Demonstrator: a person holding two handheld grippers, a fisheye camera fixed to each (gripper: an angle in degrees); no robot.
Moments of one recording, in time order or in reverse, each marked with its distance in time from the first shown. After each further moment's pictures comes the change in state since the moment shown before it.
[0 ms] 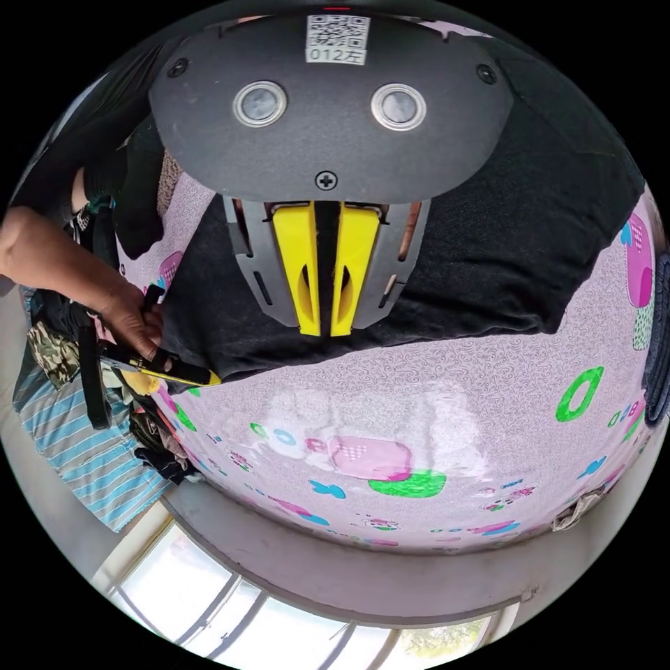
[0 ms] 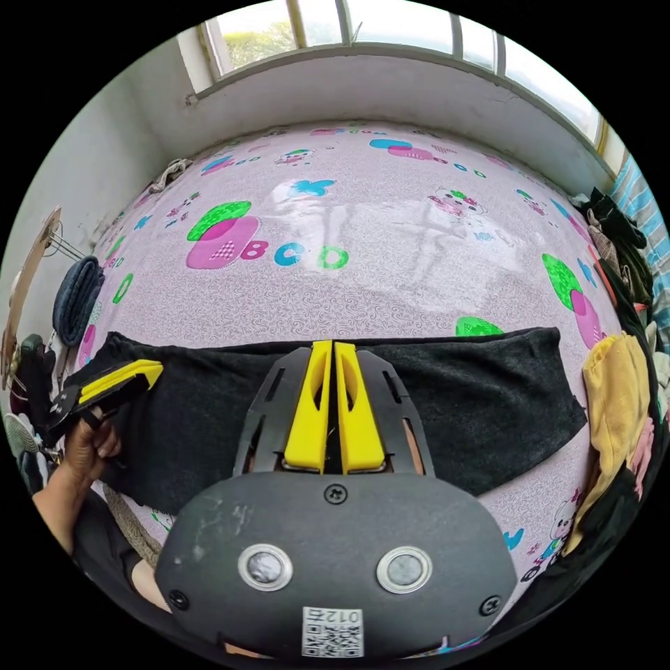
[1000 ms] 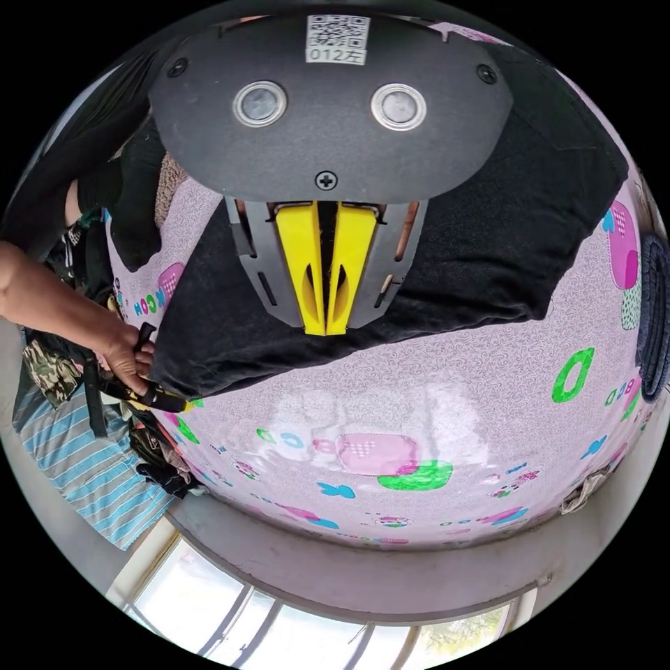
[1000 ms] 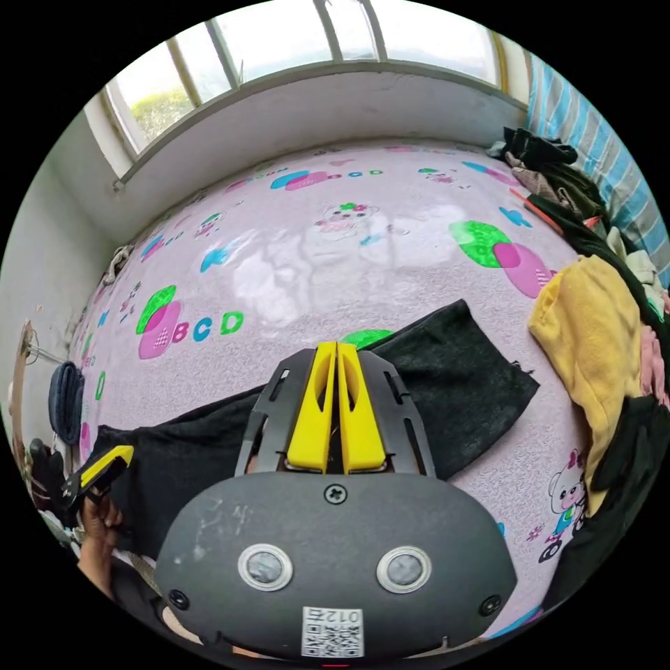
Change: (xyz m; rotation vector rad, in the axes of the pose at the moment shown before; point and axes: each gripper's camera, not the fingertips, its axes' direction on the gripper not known) left arm 0.058 -0.026 -0.021 0.000 -0.019 0.069; right arm -0.303 -0.016 -0.008 0.121 0.064 0.320
